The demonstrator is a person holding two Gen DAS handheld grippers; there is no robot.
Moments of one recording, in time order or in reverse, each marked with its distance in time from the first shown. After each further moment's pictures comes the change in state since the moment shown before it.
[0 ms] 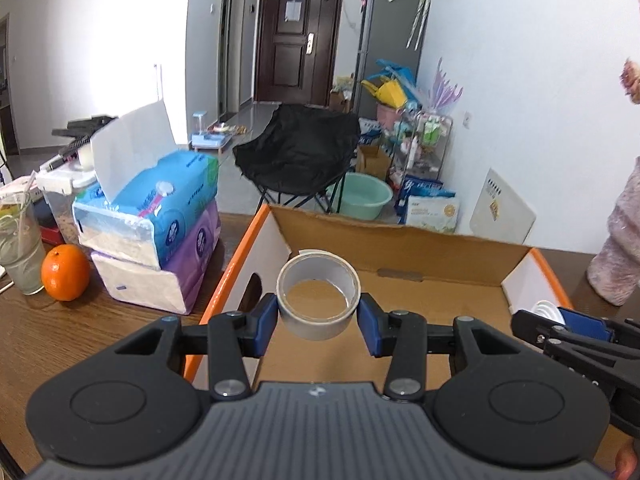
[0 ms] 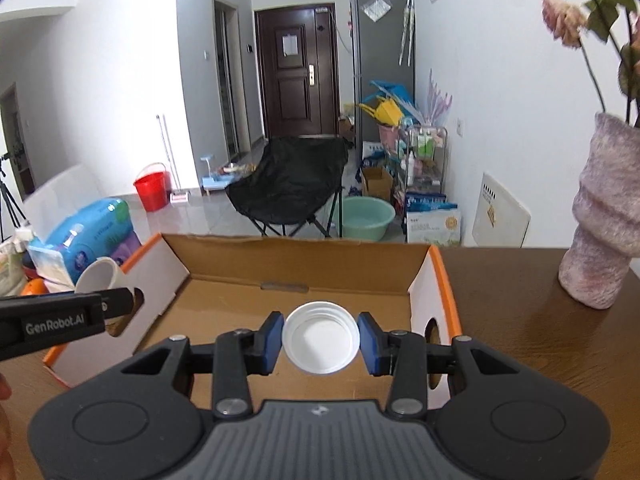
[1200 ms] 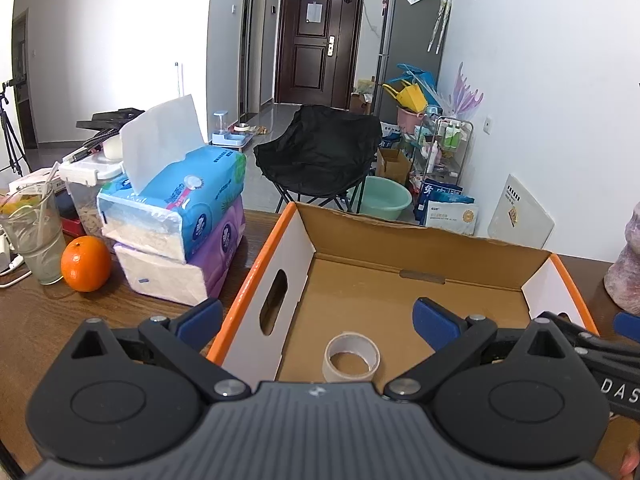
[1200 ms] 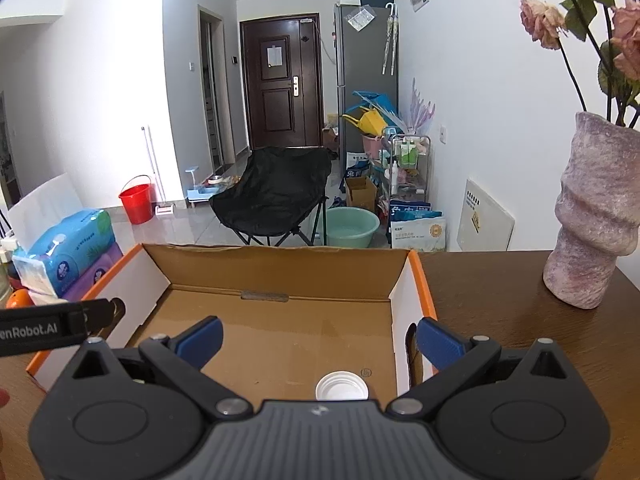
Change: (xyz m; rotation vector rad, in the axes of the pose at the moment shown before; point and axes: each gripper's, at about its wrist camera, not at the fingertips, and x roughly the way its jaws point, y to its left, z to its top) left arm -0.008 0.009 -0.004 -0.034 -0.018 0.046; right arm -0.003 -0.008 -0.003 0.014 -0.051 -0.042
